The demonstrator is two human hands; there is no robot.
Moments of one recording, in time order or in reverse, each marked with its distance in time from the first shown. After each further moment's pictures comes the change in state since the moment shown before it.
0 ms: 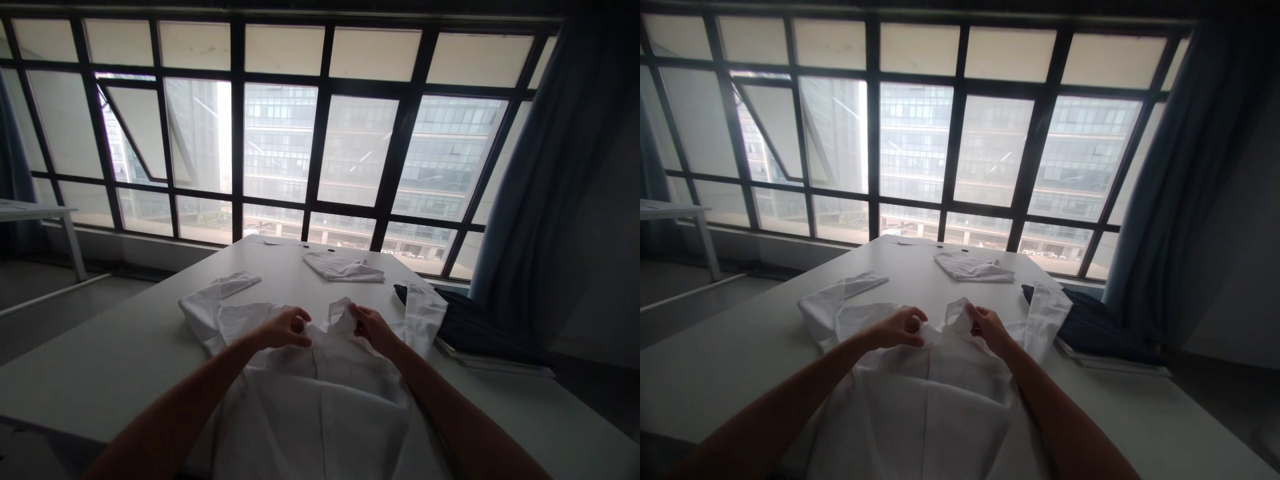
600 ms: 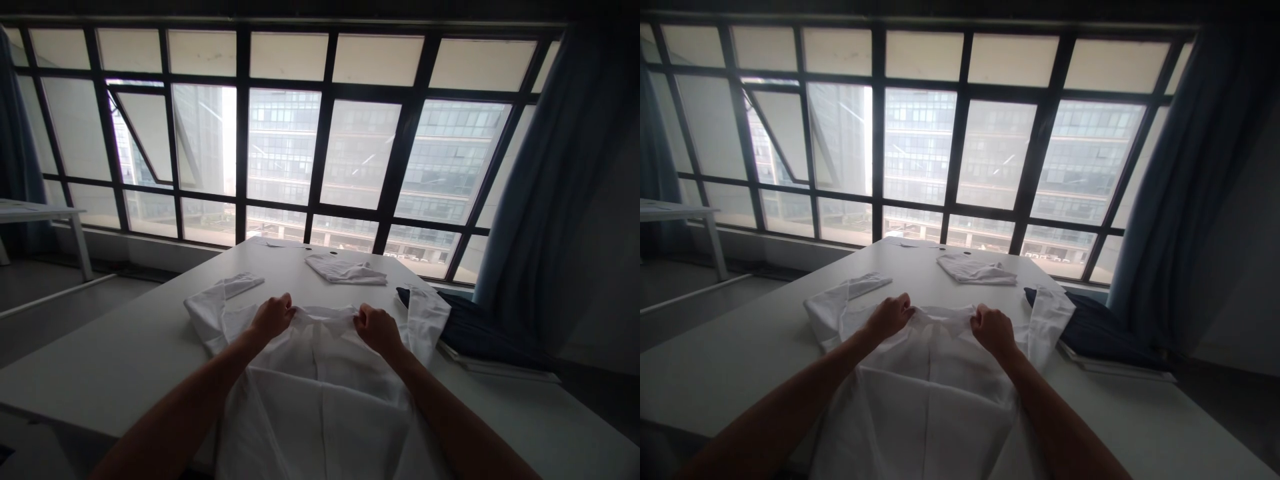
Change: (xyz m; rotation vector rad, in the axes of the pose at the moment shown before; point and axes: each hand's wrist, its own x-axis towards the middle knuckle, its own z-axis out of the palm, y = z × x) left_hand -0.008 0.032 -0.007 0.981 0.581 -0.033; right_hand -0.019 -0.023 0.012 -1.380 0.374 -0.295
